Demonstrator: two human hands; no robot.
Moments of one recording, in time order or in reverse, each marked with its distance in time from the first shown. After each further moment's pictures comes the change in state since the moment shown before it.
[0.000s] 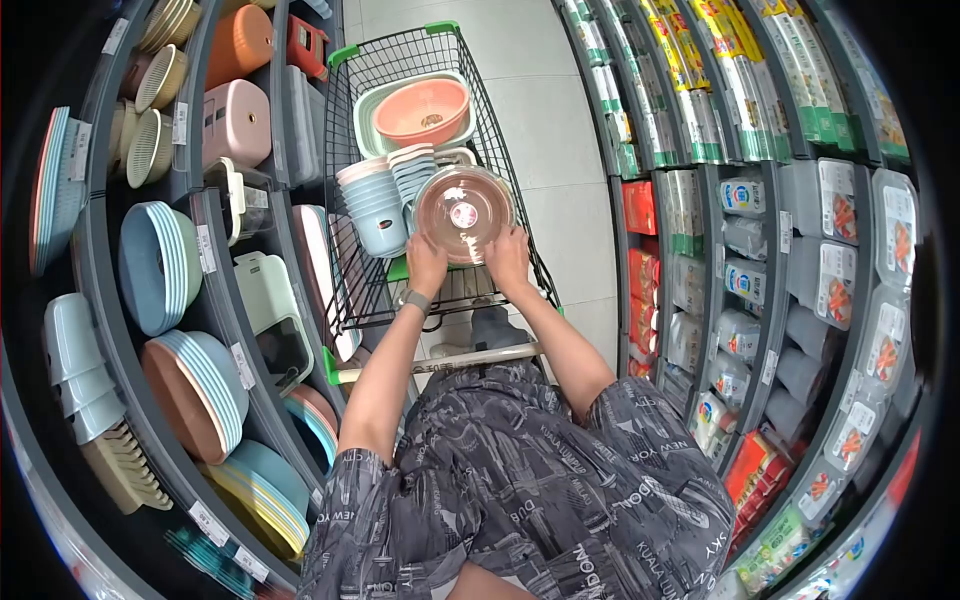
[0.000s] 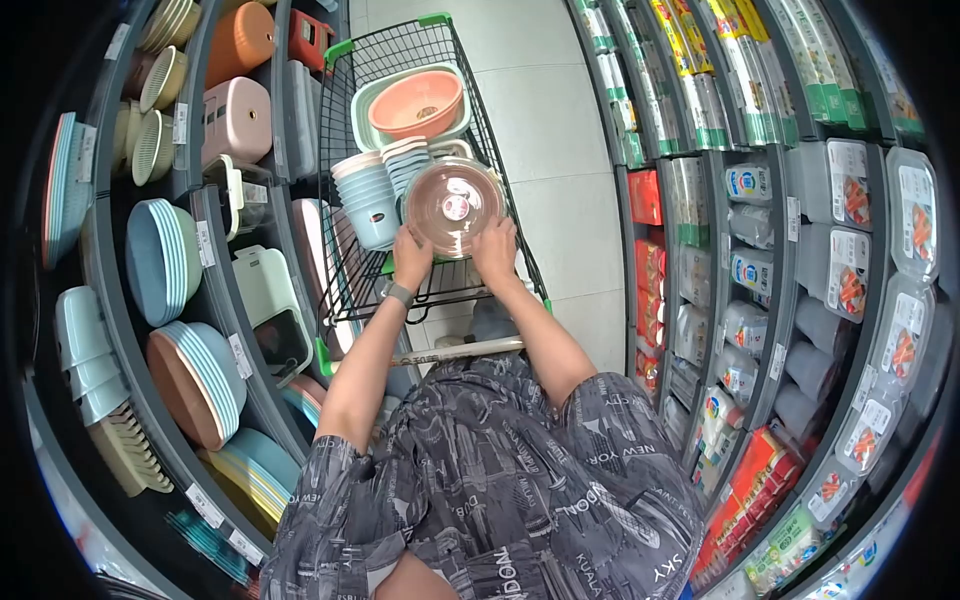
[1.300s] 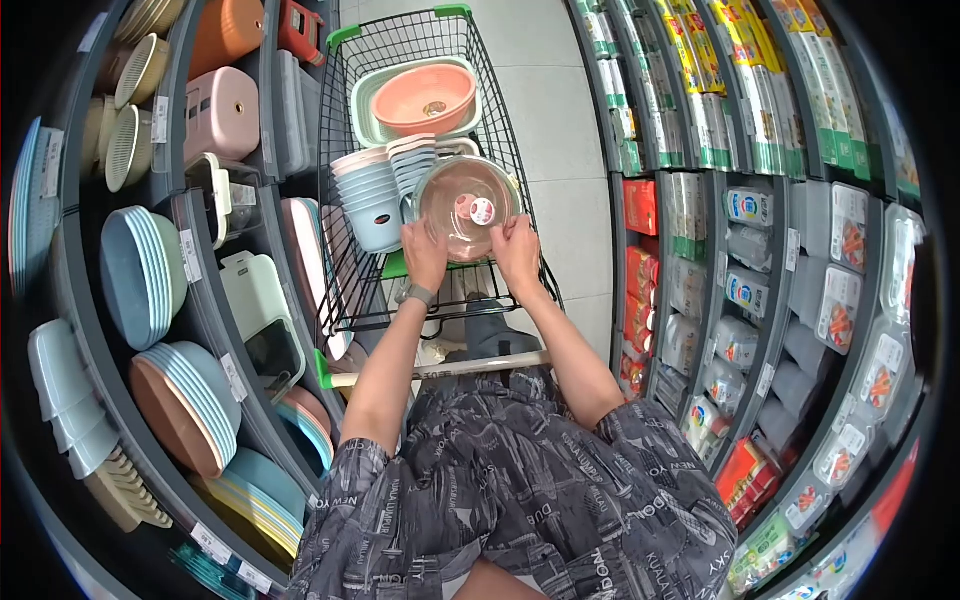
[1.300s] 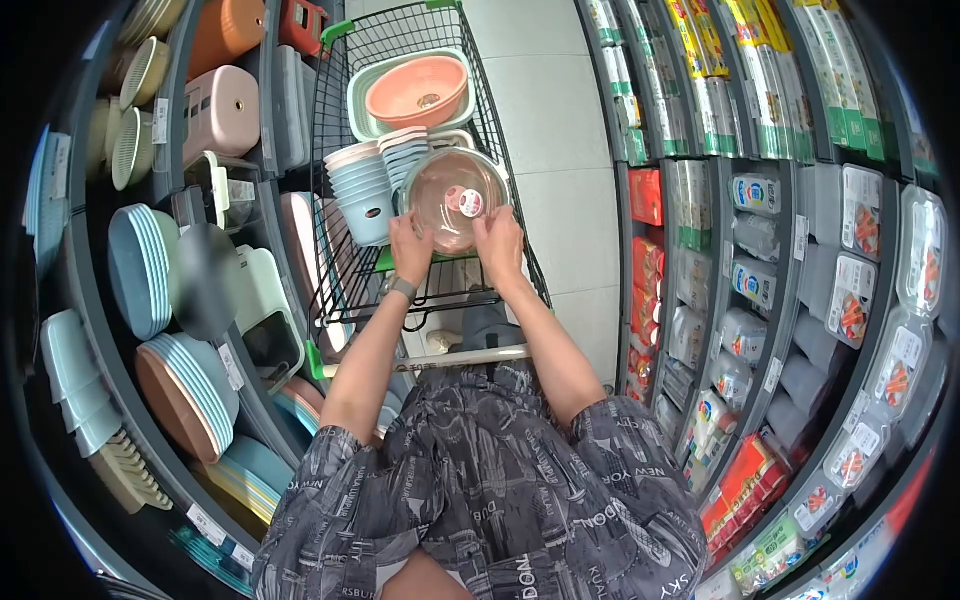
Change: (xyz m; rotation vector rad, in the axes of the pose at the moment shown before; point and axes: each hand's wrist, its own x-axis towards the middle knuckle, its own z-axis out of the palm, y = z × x) left_hand 0.024 -0.010 0.019 0.028 0.161 0.187; right_hand 0.030 -0.016 -0.024 0.294 0.055 0.116
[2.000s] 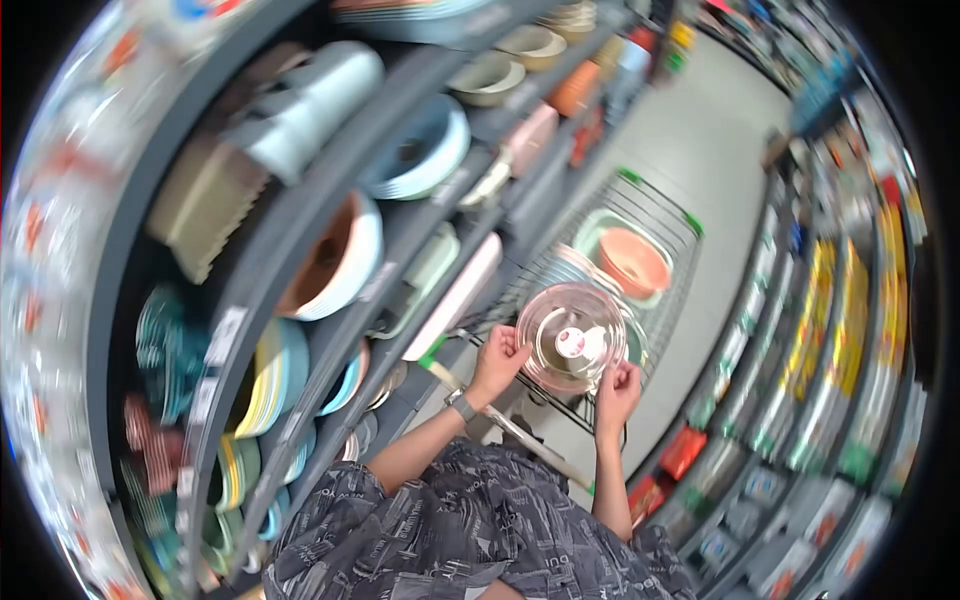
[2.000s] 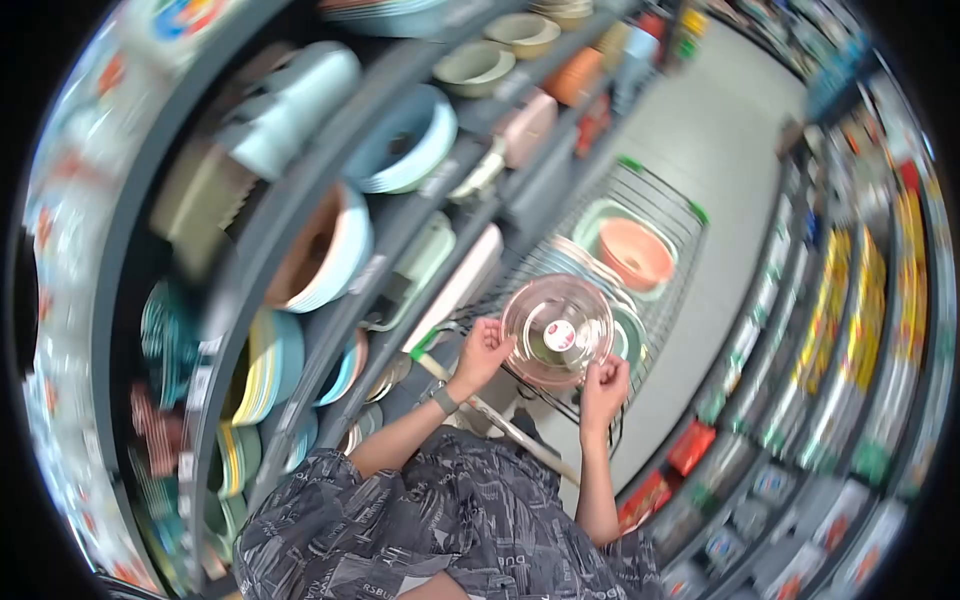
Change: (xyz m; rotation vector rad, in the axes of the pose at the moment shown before) left_hand -0.096 0.049 -0.165 -0.735 0.409 -0.347; right_hand -0.049 -0.100 -0.045 0.526 -0.313 -0.186
